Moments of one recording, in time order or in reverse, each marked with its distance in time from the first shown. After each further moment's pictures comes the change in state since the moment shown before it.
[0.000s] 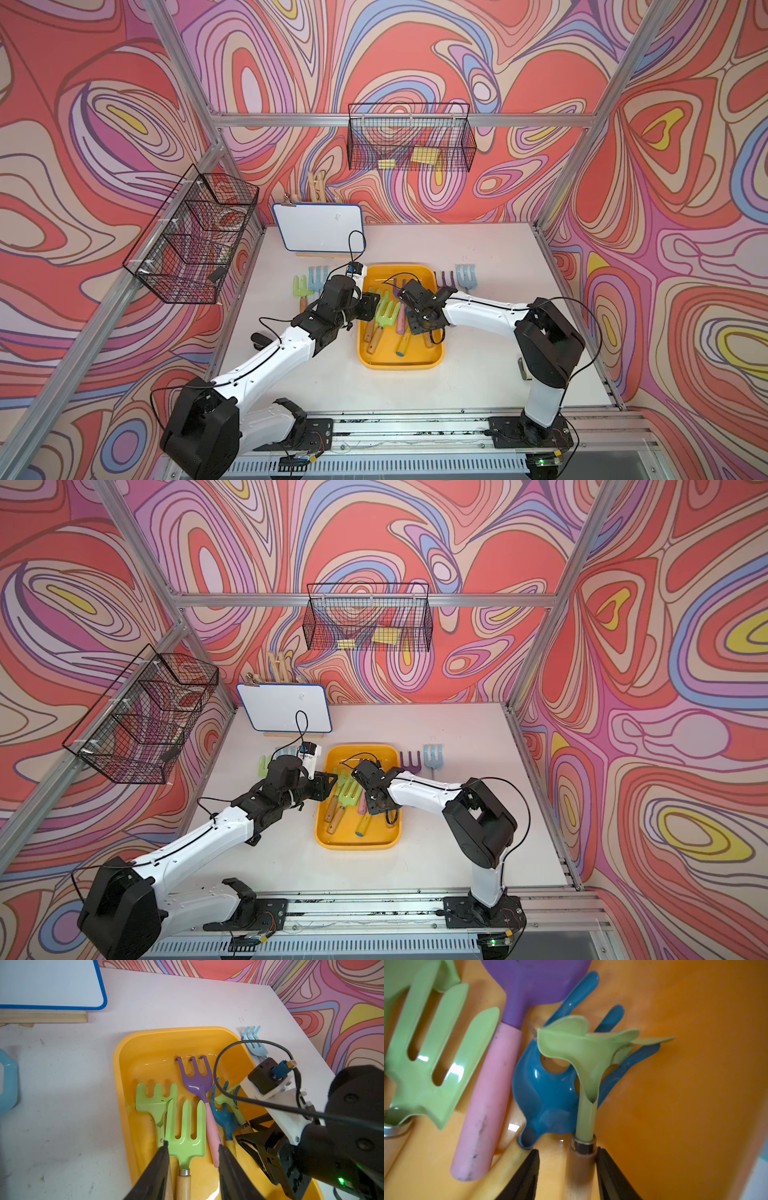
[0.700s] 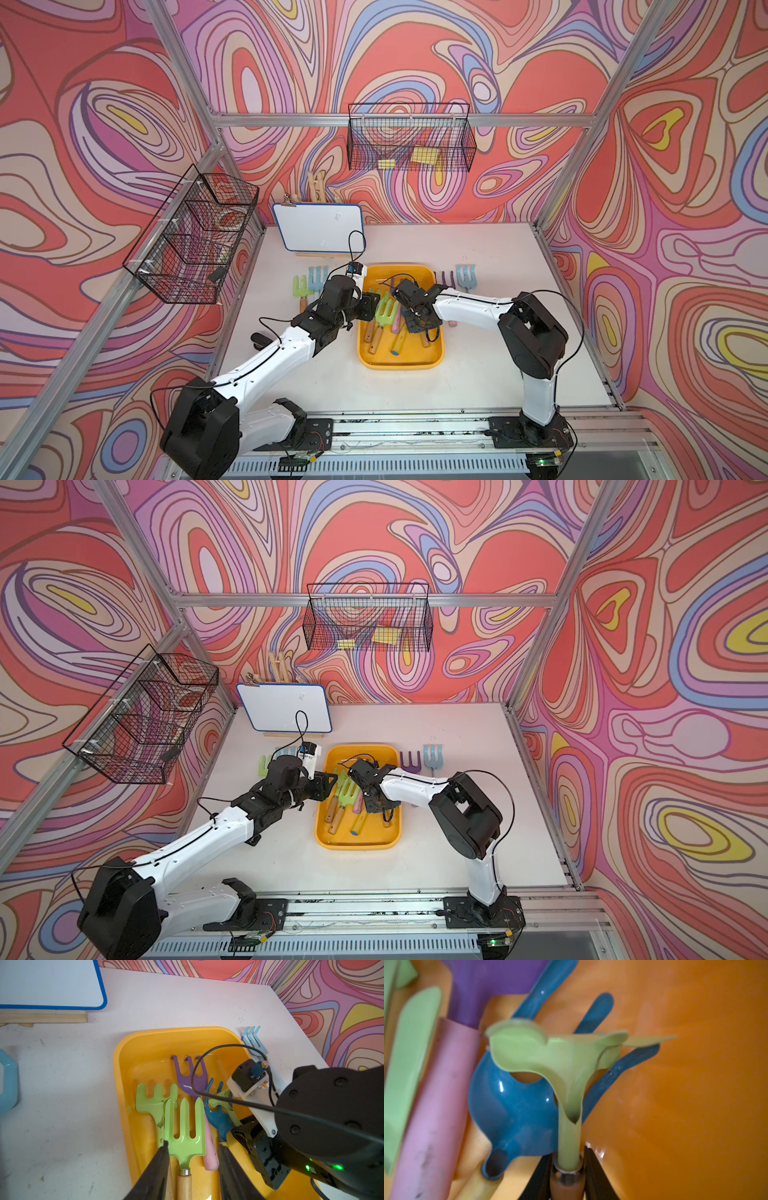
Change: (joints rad) left arm 0.000 0.000 0.000 0.000 0.000 0.000; right arm -0.001 0.094 0.074 -0.039 0.003 0.012
